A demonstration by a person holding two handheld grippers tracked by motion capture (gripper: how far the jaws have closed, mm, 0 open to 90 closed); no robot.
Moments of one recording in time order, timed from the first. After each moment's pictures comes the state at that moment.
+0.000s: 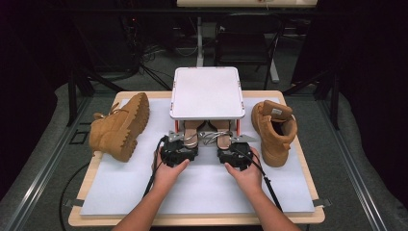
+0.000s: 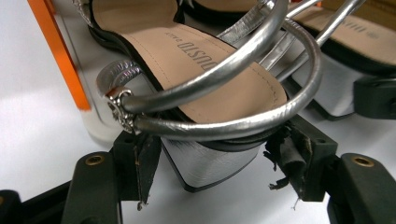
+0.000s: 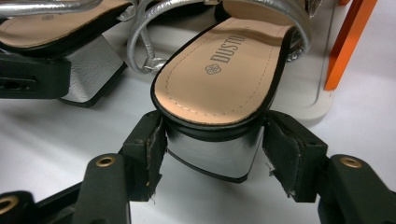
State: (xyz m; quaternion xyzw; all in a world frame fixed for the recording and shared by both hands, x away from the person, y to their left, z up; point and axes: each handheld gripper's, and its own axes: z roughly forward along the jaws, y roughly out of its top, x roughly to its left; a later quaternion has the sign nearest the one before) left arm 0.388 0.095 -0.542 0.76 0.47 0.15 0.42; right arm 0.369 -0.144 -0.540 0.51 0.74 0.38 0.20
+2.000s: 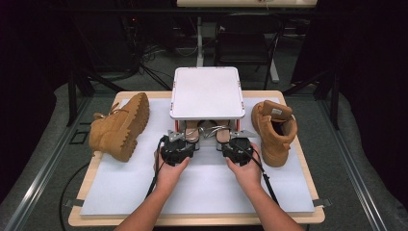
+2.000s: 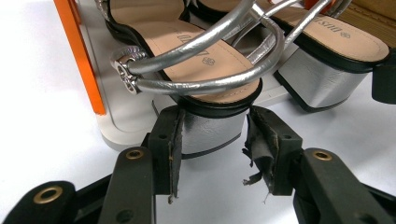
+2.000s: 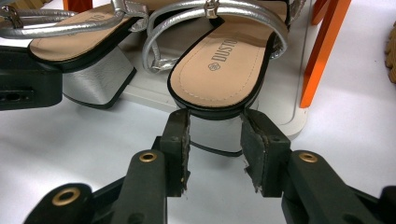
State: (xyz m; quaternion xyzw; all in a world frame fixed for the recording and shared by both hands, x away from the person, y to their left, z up) left arm 0.382 0.090 -0.537 0.74 0.49 0.18 0.42; right arm 0.372 -0.142 -0.523 0.53 0.73 0.37 0.22
